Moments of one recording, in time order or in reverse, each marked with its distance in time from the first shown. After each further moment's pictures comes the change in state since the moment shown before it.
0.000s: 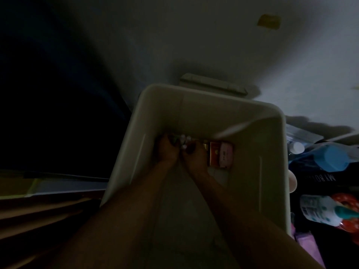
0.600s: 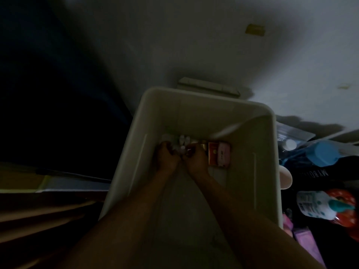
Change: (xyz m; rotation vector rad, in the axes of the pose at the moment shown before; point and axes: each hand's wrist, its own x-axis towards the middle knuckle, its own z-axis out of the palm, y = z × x) left_hand -0.033 -0.012 -0.008 -0.054 -0.037 -0.018; right_hand -0.017 -0.004 -0.012 0.053 -0.012 -0.049
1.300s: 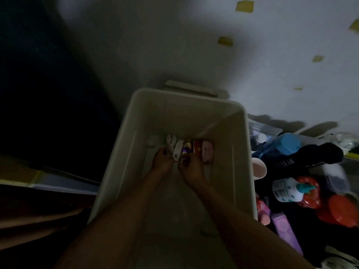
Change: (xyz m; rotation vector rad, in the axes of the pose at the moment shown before) left_hand -0.034 0.009 0.002 -0.005 -0.254 -0.013; right_hand -0.047 0.005 -0.045 -0.122 -0.097 0.078
